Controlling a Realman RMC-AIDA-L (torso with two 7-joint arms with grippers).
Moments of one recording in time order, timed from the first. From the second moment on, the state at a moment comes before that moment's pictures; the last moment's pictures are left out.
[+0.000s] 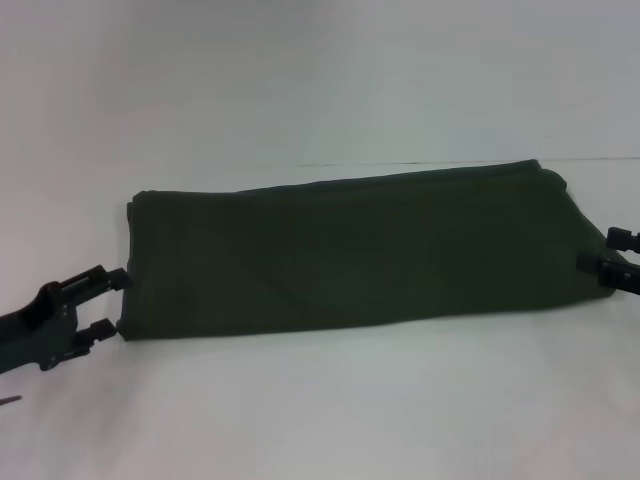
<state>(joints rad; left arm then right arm) -0.51 -2.05 0.17 0.56 2.28 1.39 -2.41 0.45 1.95 -0.48 -0.58 -1.95 -1.42 1.42</state>
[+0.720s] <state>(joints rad) -0.52 -2.06 0.17 0.46 2.28 1.25 -2.49 0.46 1.95 -0.49 -0.58 -1.95 -1.43 1.40</state>
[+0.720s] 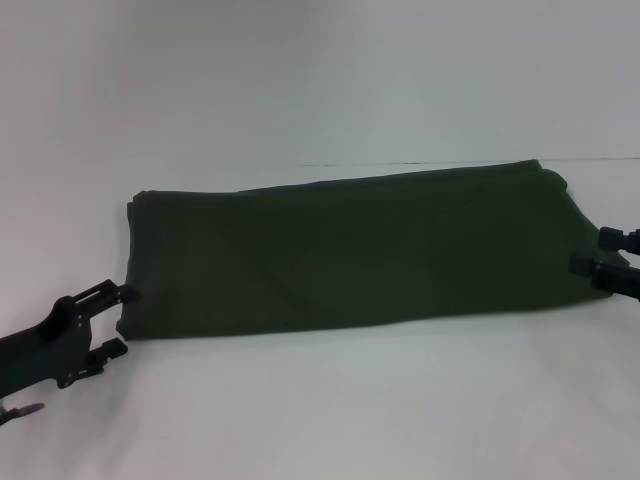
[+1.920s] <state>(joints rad) -0.59 -2.04 0.20 0.43 2.27 1.14 -2.54 0.48 1.95 -0.48 -0.58 -1.94 -1.43 1.40</state>
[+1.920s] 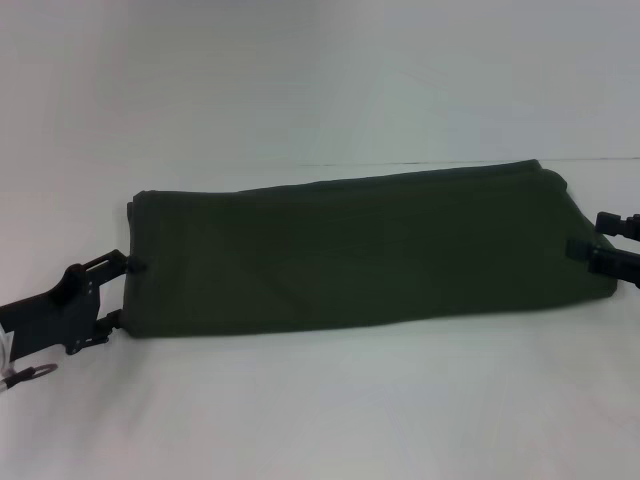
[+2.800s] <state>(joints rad) -0.60 -2.04 0.27 0.43 2.28 1.14 -2.49 0.48 1.94 -0.48 -0.58 -1.94 -1.43 1.41</state>
